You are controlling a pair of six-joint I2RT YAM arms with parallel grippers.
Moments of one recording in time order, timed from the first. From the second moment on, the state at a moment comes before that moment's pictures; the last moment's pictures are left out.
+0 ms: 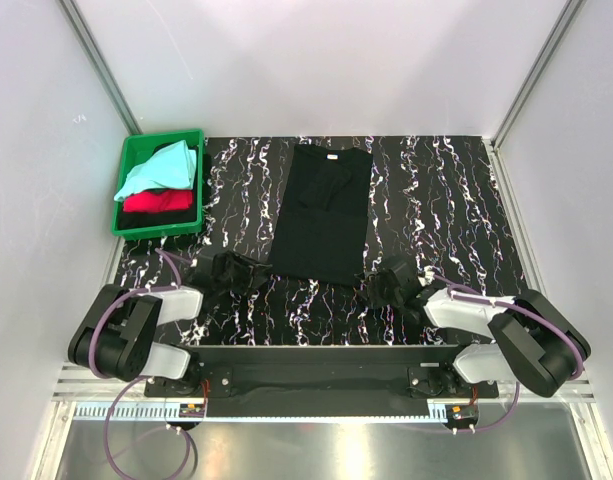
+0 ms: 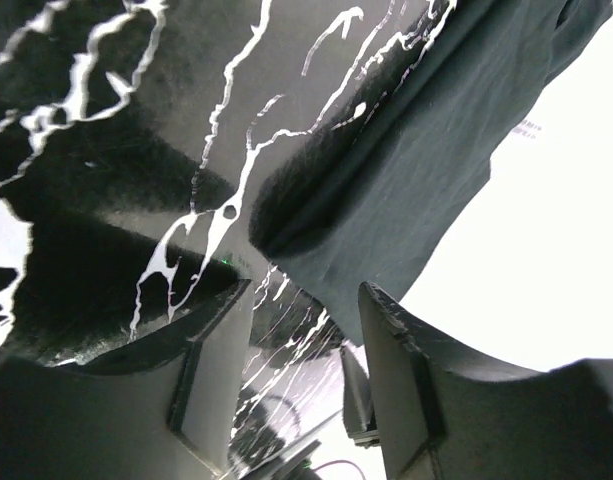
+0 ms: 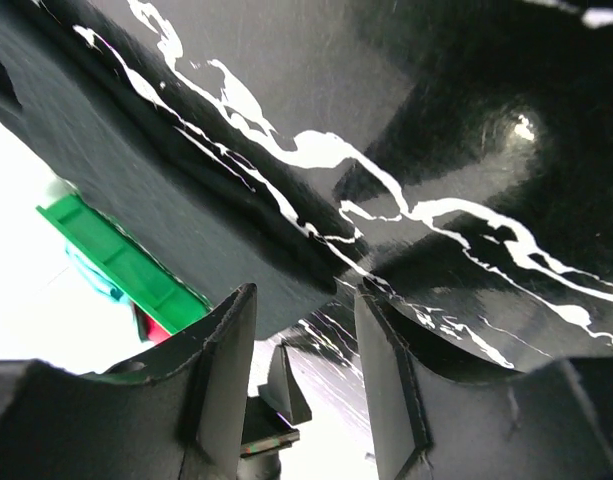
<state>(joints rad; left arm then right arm) -0.30 1.38 0.32 0.33 0.23 -1.43 0.65 1.32 0.37 0.10 0.15 1.98</state>
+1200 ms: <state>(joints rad) -0.31 1.46 0.36 0.35 0.14 -1.55 0.69 1.39 0.43 0.09 0.22 2.05</state>
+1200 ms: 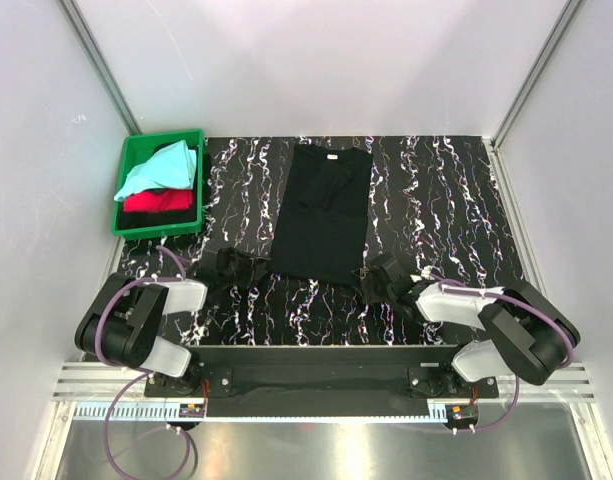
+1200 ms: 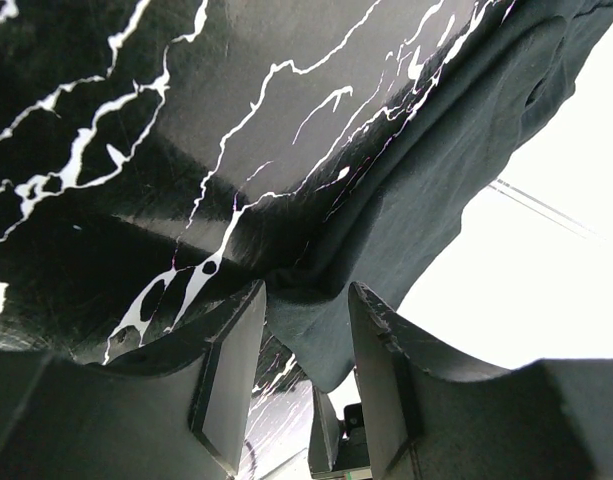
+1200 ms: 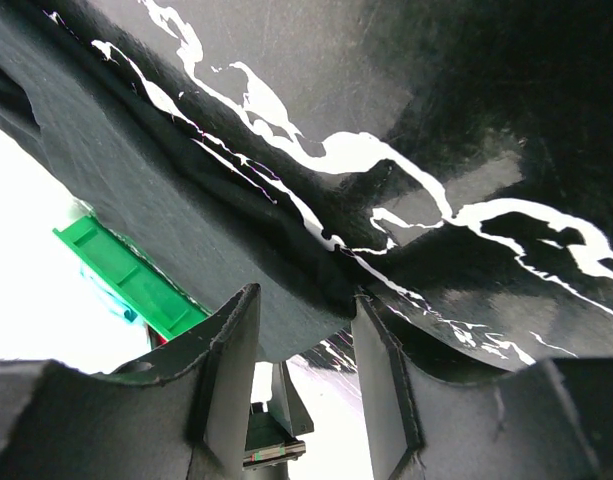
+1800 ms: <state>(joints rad) -0.32 1.48 0.39 0.30 0.16 -1.47 0.69 1.41 0.43 0.07 0.23 2.03</state>
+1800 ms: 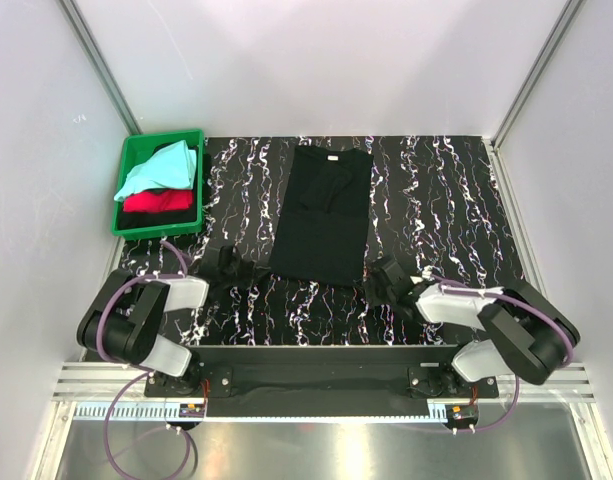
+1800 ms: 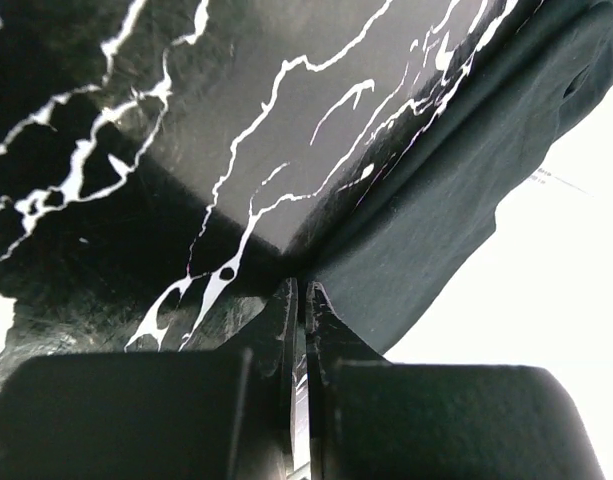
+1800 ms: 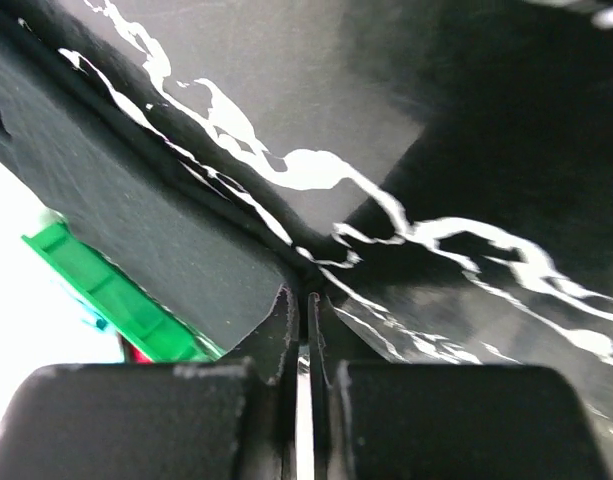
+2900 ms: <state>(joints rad) -0.48 0.32 0.45 -0.93 0.14 -1.42 0.89 0.69 0.53 -0.68 0.01 1.65</state>
